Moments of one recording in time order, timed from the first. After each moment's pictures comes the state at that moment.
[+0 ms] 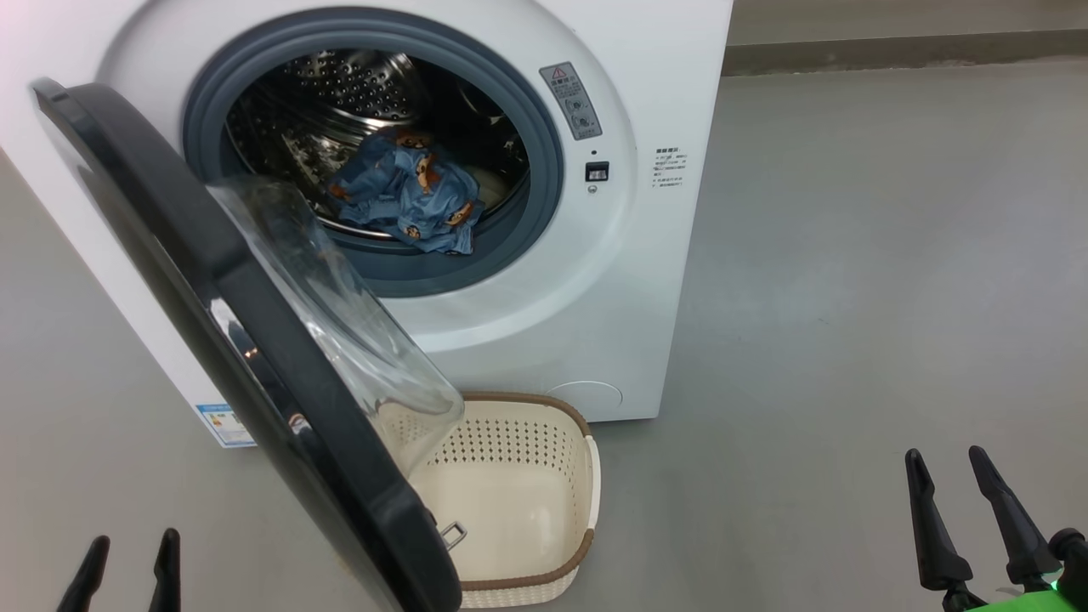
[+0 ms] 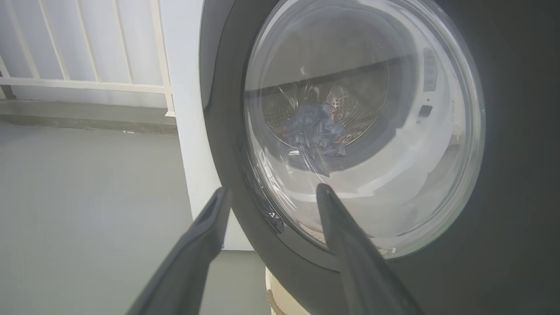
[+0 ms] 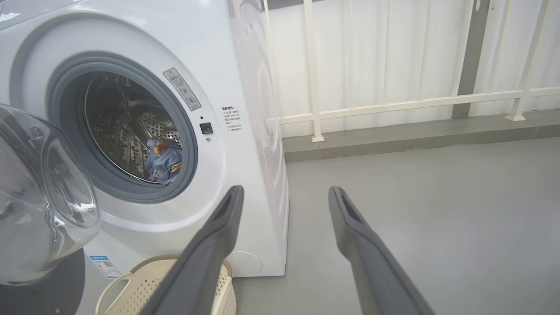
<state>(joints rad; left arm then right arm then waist) 0.13 0.38 -0.03 0.18 -0.57 -0.13 -0.25 0.16 -0.17 -0.03 0.07 0.36 0.13 -0.25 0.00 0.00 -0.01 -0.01</state>
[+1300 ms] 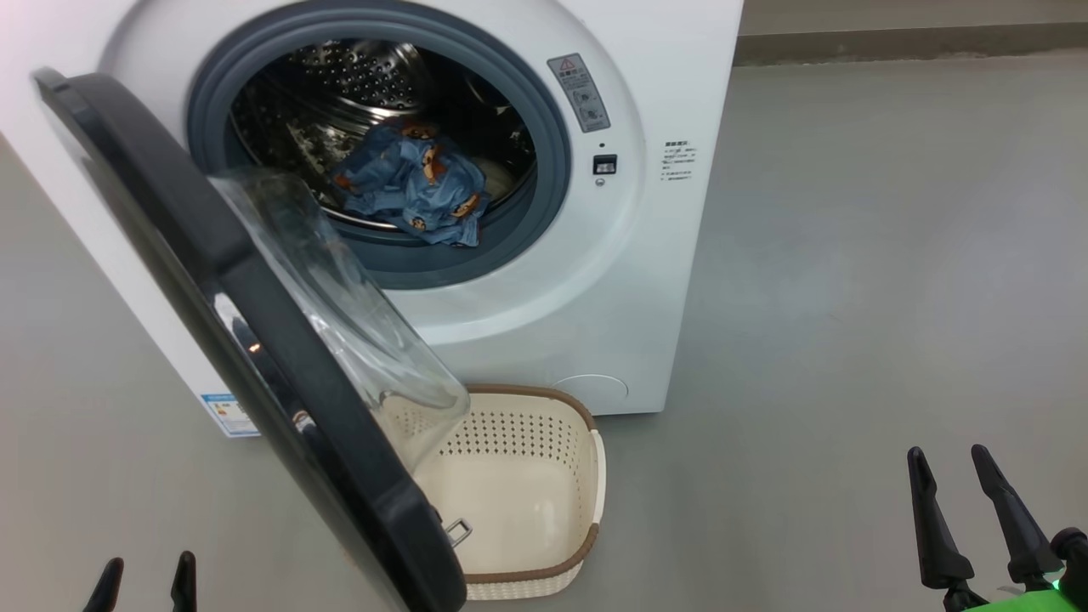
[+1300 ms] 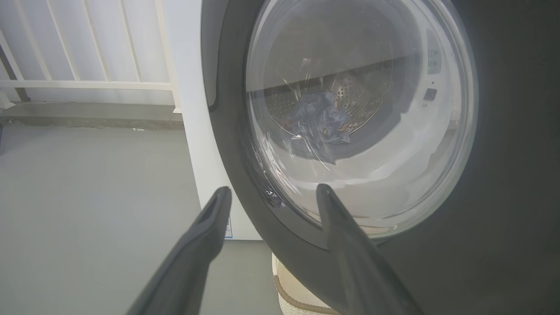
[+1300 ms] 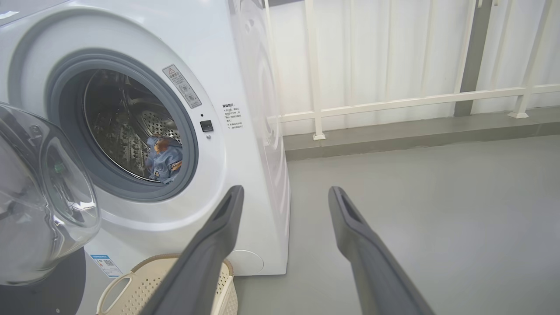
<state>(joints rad) 0.19 0.30 0.02 0.13 -0.44 -0.13 -0.25 0.16 -0.16 -0.04 0.06 0.36 0.13 -0.25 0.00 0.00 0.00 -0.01</state>
